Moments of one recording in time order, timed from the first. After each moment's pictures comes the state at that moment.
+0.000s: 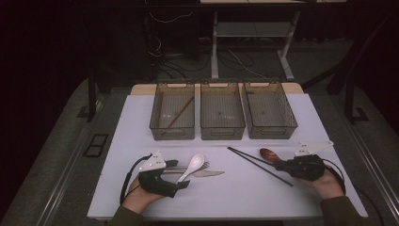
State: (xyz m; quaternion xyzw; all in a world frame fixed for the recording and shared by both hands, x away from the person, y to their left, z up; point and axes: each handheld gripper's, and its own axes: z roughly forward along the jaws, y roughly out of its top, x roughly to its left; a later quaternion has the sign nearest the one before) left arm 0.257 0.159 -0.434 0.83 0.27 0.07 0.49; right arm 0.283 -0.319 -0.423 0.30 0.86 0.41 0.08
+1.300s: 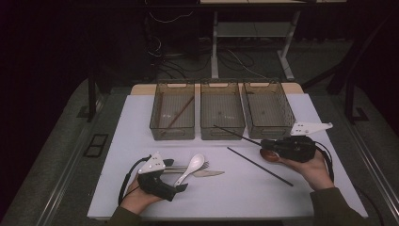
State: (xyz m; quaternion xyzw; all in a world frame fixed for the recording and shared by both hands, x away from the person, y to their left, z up) left arm 0.259 0.160 -0.439 0.83 0.26 0.08 0.48; right arm 0.312 -0.285 -0.378 0.29 0.81 0.51 0.08
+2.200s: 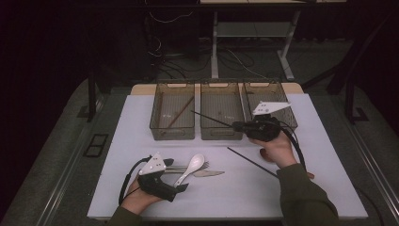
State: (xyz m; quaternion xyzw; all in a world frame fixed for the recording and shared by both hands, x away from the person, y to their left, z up) left arm 0.256 0.157 -0.435 0.83 0.26 0.09 0.48; right arm 0.363 -0.197 -0.355 0.29 0.82 0.48 0.11
